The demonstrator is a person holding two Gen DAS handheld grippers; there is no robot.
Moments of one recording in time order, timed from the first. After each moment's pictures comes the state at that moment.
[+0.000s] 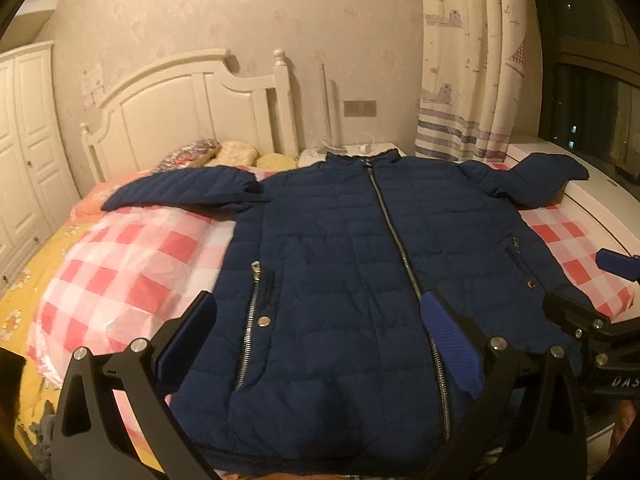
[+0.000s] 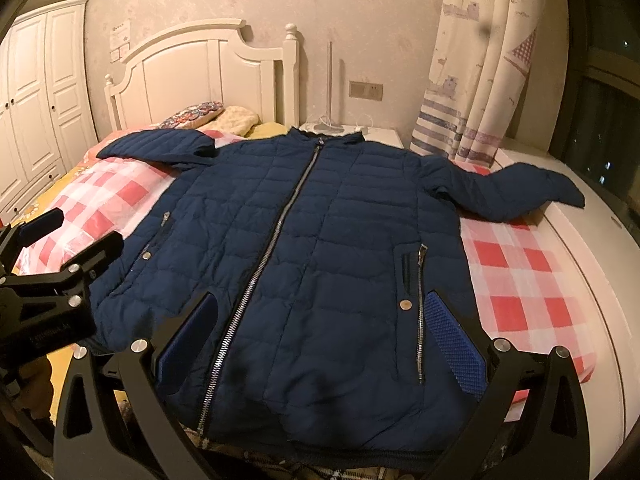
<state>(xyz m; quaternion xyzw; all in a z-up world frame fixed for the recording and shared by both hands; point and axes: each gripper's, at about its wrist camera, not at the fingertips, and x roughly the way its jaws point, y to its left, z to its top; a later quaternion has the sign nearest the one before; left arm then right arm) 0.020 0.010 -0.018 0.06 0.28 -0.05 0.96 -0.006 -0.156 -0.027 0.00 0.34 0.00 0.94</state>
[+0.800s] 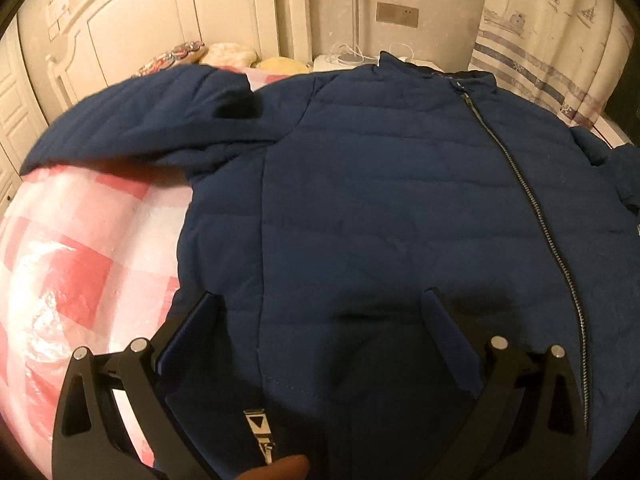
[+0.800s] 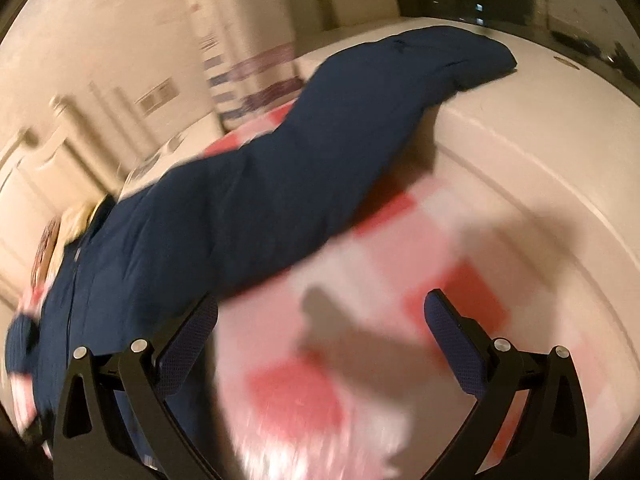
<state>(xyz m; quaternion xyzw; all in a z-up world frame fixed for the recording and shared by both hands) 0.291 0.076 -0.123 0.03 0.45 -0.03 0.89 0.213 -0.481 -0.108 0.26 0.38 -0.22 0.86</state>
